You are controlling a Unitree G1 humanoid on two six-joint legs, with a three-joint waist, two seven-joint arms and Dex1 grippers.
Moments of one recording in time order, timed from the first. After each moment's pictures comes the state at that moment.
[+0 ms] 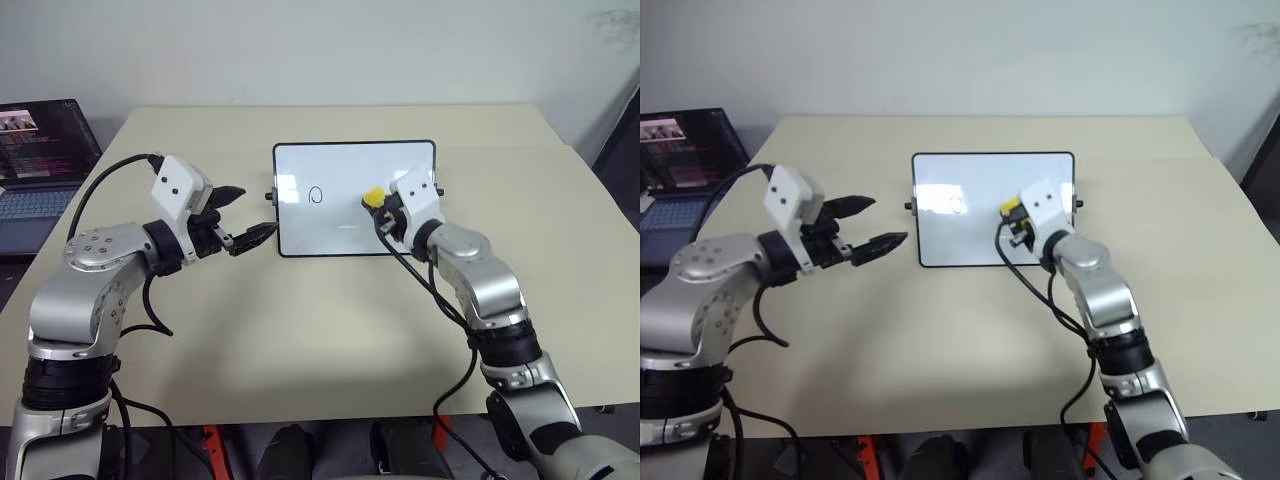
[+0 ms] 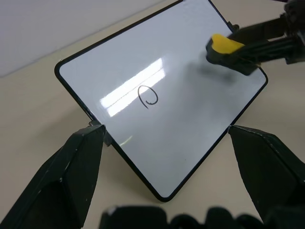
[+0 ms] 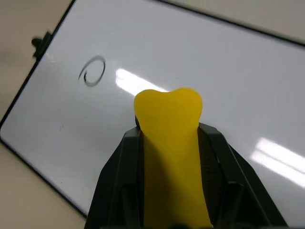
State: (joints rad) left arm -0.42 0.77 0.17 -0.25 -0.46 0.65 -0.77; right arm -0.74 -0.17 0.14 0.03 0.02 0.61 0.34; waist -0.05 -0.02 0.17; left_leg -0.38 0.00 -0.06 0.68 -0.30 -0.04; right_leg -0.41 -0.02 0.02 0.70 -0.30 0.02
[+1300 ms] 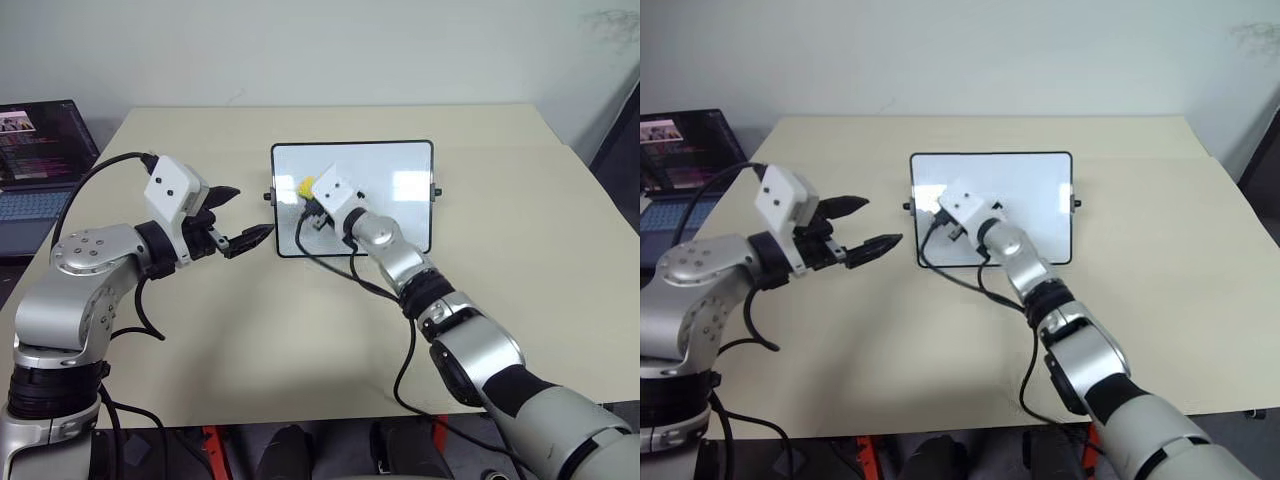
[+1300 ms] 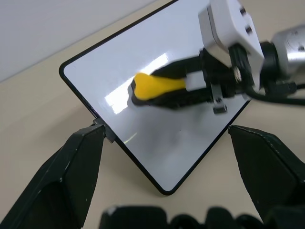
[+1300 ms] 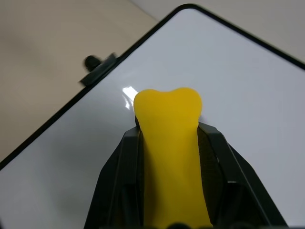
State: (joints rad) left arm -0.40 0.80 0.18 -0.31 -0.47 0.68 -0.75; right arm -1.00 0.05 0.28 0.91 -0.21 -0.09 0.27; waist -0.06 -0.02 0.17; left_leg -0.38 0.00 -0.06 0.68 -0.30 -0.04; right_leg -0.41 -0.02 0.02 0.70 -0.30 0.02
